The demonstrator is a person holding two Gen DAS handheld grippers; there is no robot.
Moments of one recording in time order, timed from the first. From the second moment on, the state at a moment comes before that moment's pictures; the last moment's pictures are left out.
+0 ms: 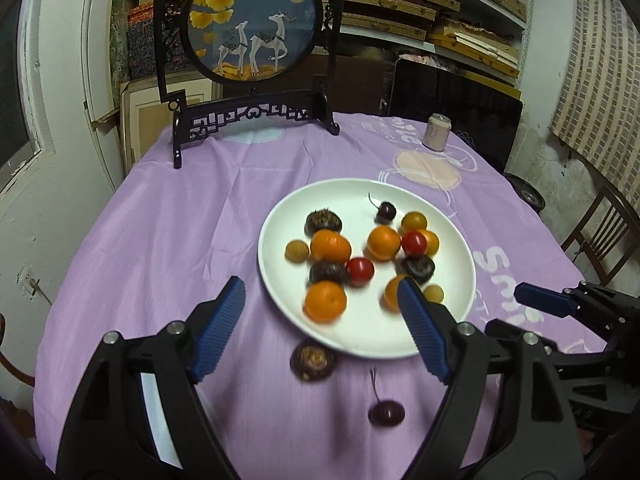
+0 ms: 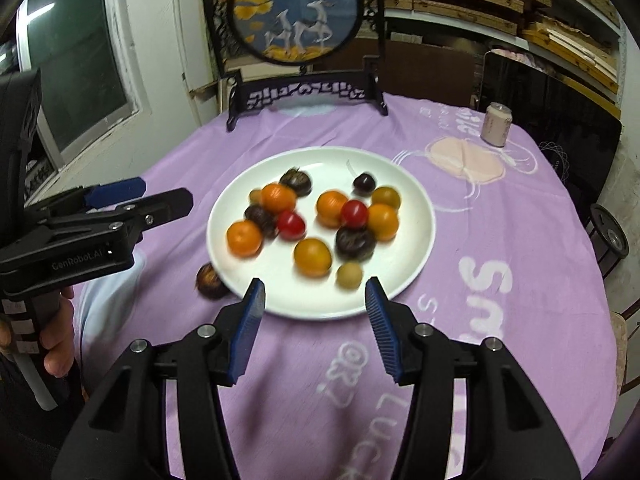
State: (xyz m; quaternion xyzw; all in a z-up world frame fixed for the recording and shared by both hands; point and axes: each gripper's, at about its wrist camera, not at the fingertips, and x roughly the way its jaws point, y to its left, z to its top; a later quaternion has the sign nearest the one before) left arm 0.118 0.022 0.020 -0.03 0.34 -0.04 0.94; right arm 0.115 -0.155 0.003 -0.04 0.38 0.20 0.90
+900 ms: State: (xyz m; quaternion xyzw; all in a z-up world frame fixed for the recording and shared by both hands) left arm 0.061 0.098 -0.029 -0.06 0.39 0.03 0.92; right arm 0.095 -0.077 -0.073 -0.09 0.47 0.27 0.84
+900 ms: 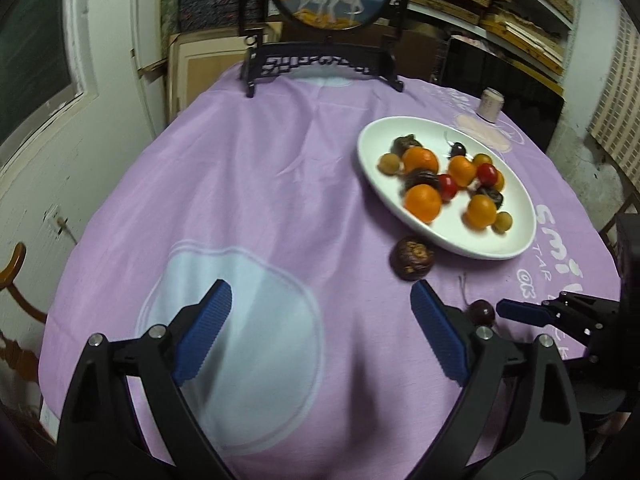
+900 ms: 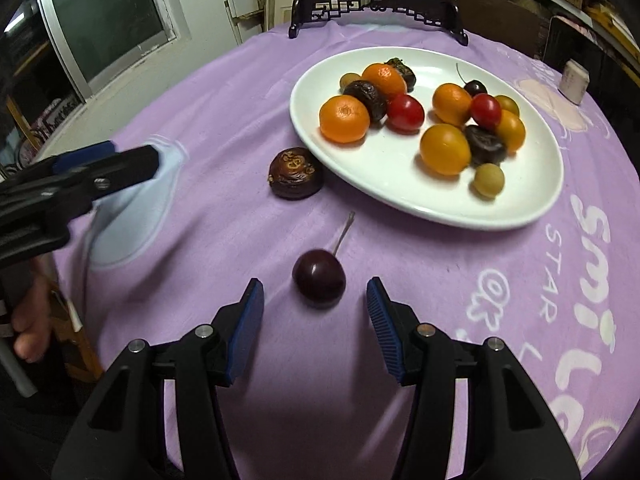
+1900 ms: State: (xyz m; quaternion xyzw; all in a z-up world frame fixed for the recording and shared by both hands) left arm 0.147 0.010 -0.083 0.02 0.46 0.00 0.89; right arm 0.070 -0.220 -0.057 0.03 0.44 0.19 0.88
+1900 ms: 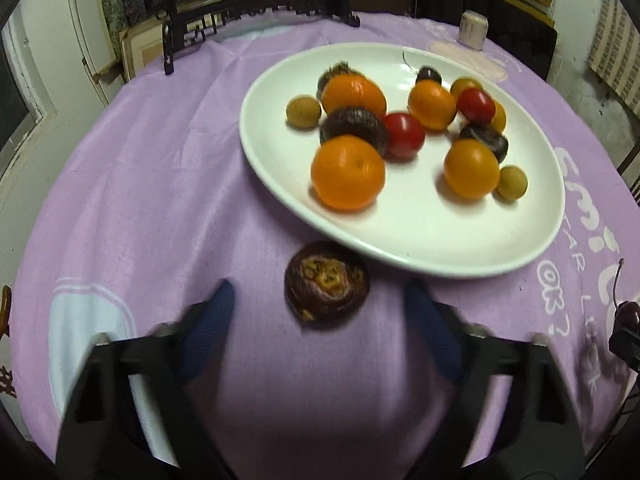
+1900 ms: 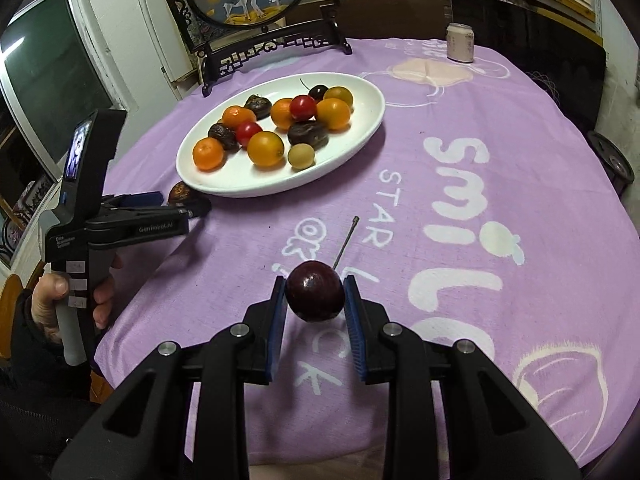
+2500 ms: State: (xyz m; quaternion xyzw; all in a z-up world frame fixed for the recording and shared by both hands) left arm 0.083 0.018 -0.033 -0.02 0.42 -0.08 0.90; right arm 0.087 -0.176 -0.055 -0.01 0.45 0.22 0.86
